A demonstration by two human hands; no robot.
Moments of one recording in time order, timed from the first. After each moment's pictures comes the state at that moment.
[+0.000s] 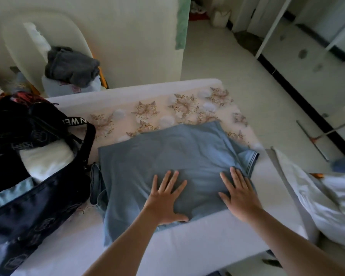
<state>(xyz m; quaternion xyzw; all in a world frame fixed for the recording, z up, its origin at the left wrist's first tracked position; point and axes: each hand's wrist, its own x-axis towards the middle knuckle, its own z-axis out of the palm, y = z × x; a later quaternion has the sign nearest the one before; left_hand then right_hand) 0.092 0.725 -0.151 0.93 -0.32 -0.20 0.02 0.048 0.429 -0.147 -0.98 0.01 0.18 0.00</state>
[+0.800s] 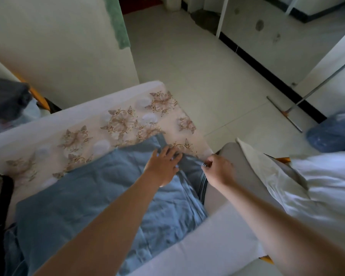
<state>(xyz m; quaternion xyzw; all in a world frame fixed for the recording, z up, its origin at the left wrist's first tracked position) 0.256 0.480 -0.121 0.87 -0.42 -0.20 -0.12 0.160 0.291 -0.130 -0.93 0.29 0.06 0.23</state>
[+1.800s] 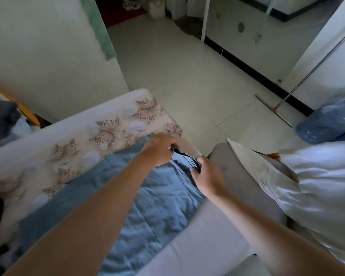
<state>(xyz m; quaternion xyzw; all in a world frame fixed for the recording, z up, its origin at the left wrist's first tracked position) 0.292 0.429 -0.063 0.89 -0.36 -0.19 0.23 0.138 0.297 -0.108 -0.91 0.28 0.02 0.32</state>
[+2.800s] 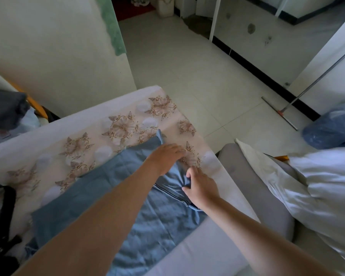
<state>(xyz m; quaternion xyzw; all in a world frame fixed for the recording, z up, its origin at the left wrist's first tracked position) 0.291 0.474 -0.094 0.84 -0.52 -0.14 -0.05 0.140 0.362 -0.121 -0.95 0.16 0.11 0.23</state>
